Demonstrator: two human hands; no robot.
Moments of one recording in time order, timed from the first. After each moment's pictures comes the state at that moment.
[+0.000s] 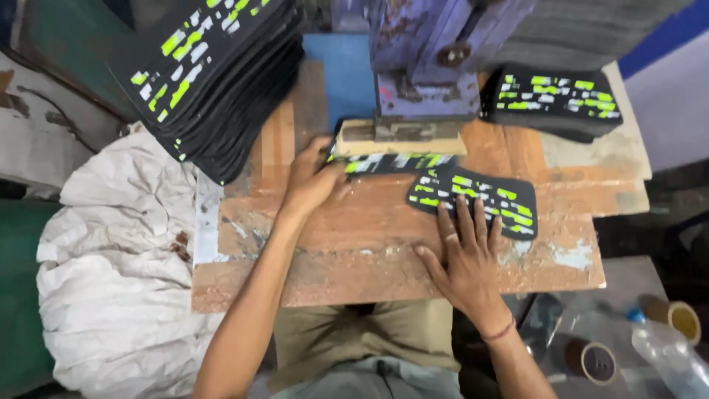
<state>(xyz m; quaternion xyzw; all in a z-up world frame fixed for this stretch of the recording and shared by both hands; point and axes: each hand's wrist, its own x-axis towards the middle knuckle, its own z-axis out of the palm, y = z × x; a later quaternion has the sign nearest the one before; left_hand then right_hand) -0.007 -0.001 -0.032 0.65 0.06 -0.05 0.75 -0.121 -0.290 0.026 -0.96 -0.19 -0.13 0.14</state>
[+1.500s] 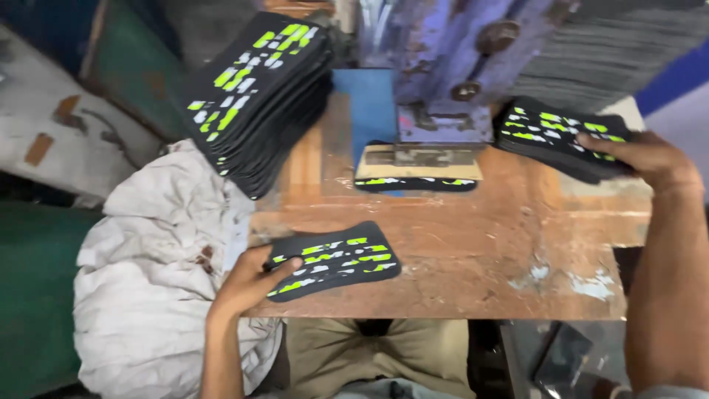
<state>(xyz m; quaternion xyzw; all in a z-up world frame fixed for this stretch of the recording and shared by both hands) -0.157 0.097 -0.002 0.77 0.08 -0.11 0.62 0.169 -0.551 0.045 -0.93 0.17 0.15 0.29</state>
